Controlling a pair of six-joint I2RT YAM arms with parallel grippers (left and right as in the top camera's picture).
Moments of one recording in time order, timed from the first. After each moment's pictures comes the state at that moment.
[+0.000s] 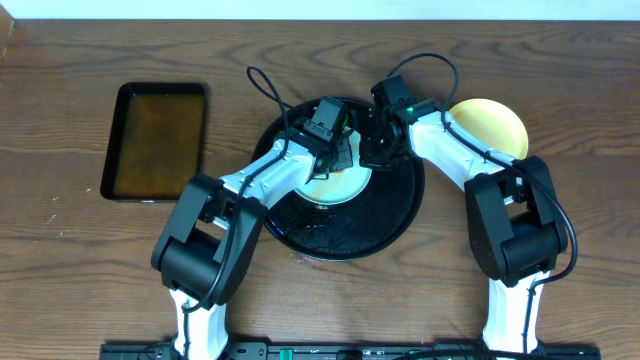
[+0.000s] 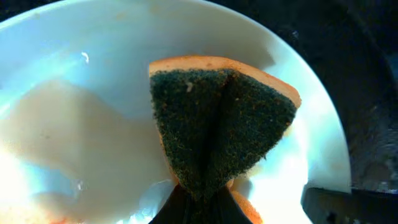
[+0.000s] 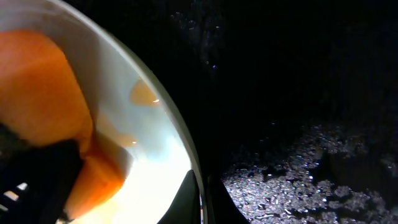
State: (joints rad) left arm -0.51 2.01 1.27 -0.37 0.03 -0.67; right arm 0.40 2.12 1.47 -0.69 -0.22 0.46
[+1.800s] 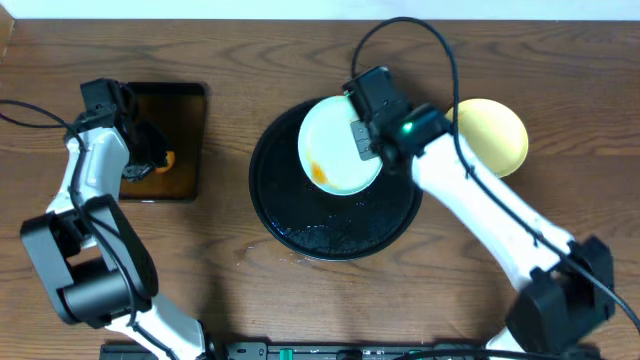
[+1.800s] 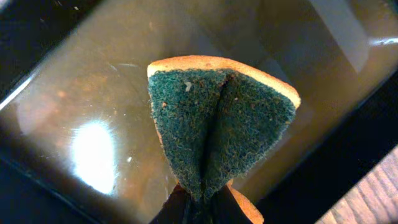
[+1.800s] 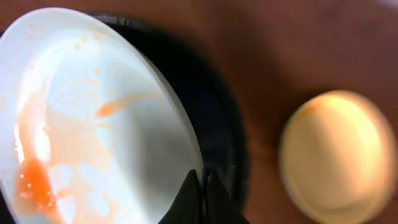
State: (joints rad) left arm 0.34 1.86 1.28 -0.68 0.07 -0.48; right arm 0.64 1.75 1.52 -0.80 0.40 0.19
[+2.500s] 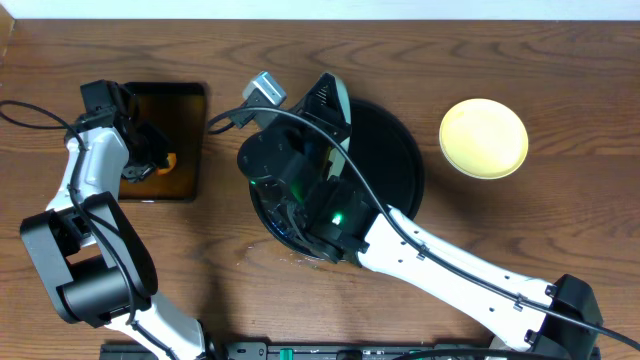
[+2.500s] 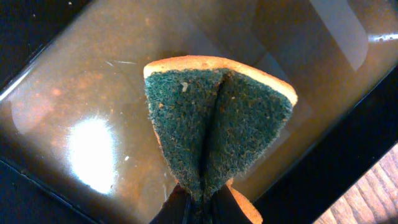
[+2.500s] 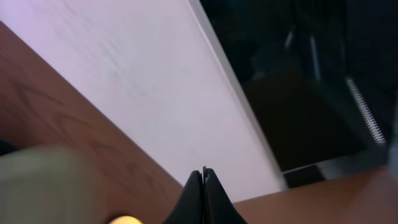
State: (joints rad) left arm 0.35 1.87 1.28 -0.68 0.08 -0.48; right arm 1.05 1.71 1.53 -0.06 1.27 -0.84
